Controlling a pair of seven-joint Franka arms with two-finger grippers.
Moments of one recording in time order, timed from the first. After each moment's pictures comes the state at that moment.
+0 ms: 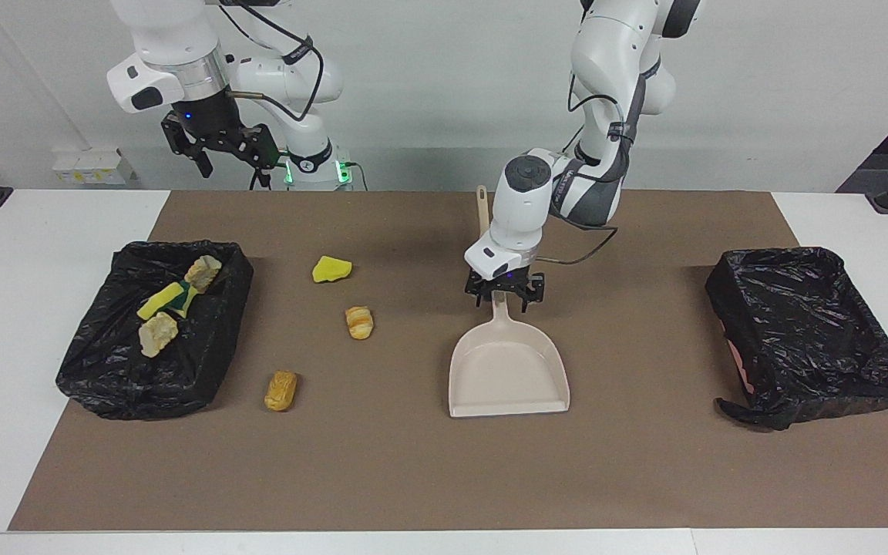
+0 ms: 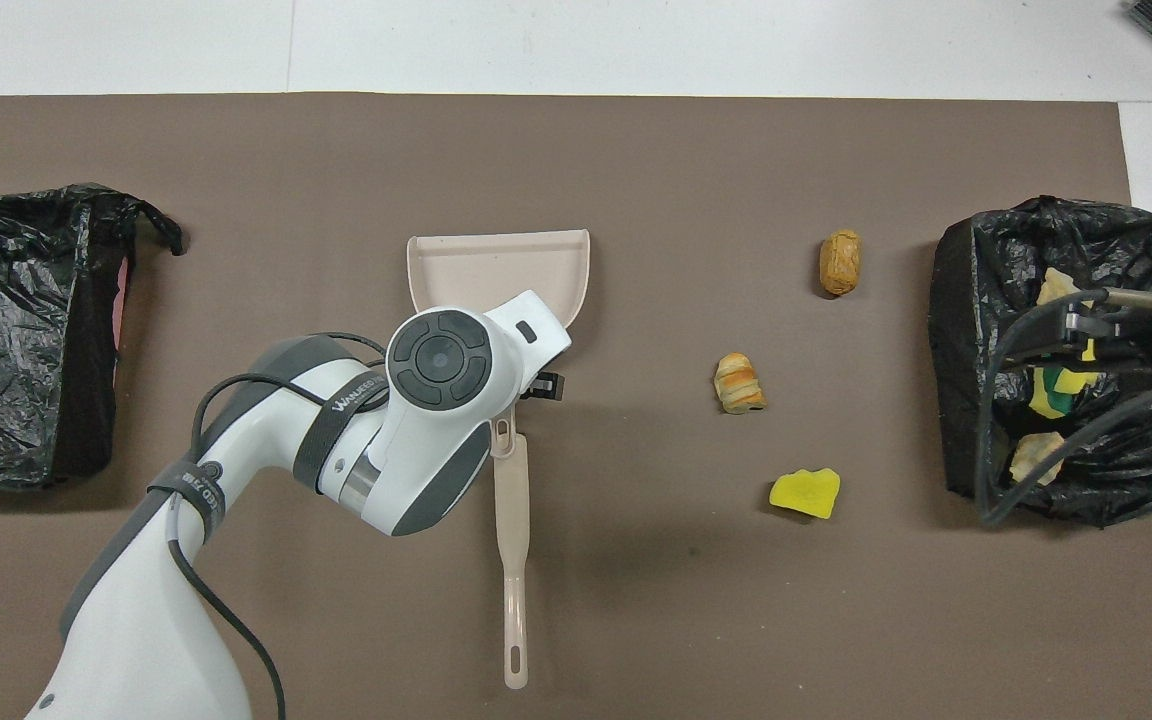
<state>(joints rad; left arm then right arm) -0.52 0.30 -0.09 -1.90 0.06 2.30 -0.44 -0.02 -0.05 0.11 -1.52 -0.02 1.45 0.29</state>
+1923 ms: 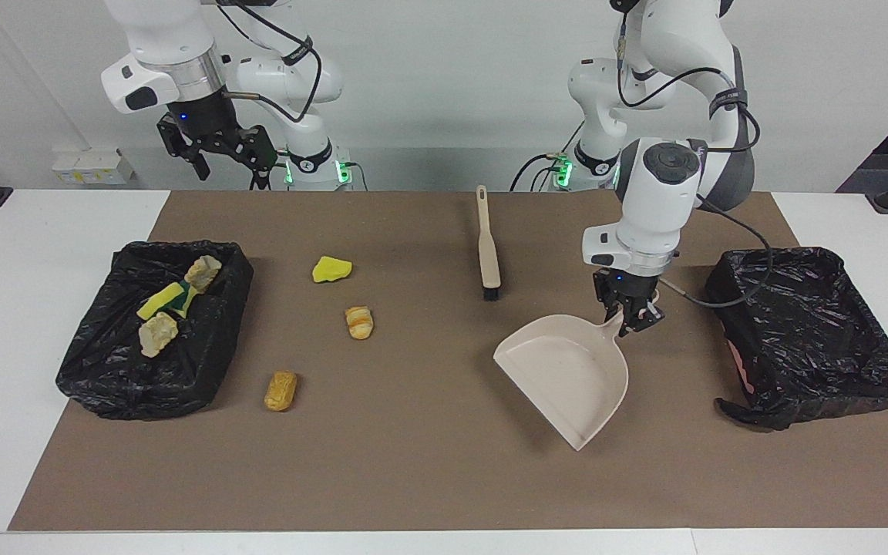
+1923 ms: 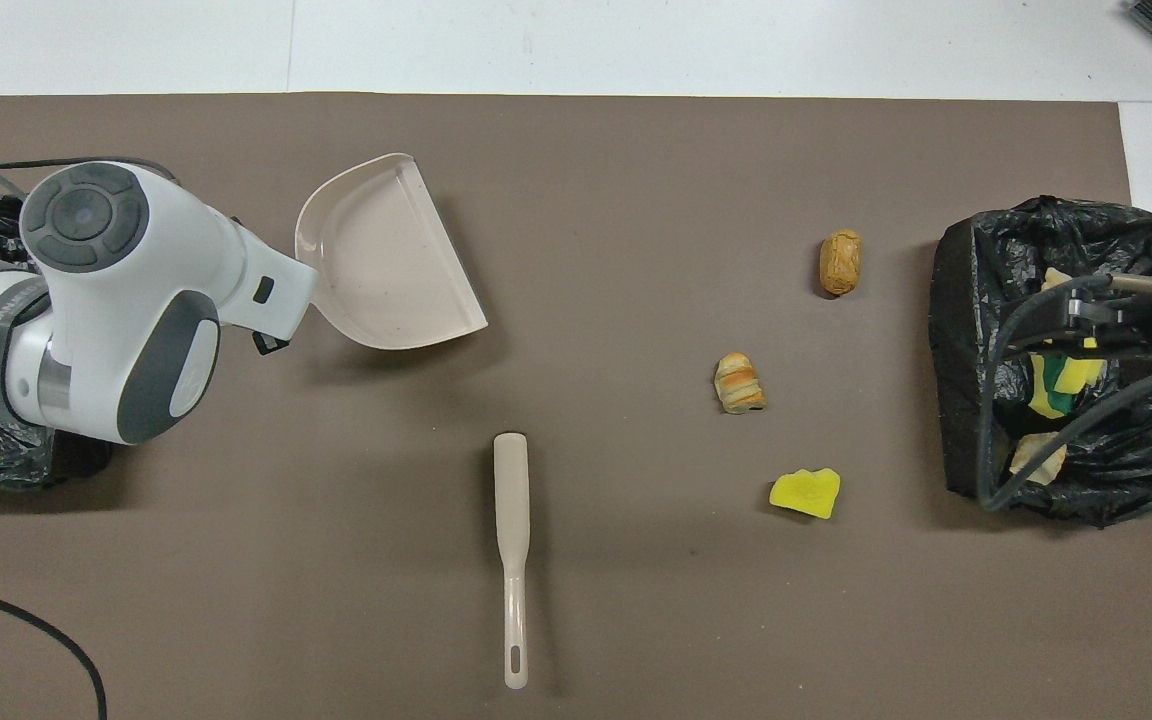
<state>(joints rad) -0.18 0.21 -0.06 -1.84 0.13 2.15 0.95 -0.02 -0.03 0.11 -1.50 -0.02 1.45 0.29</state>
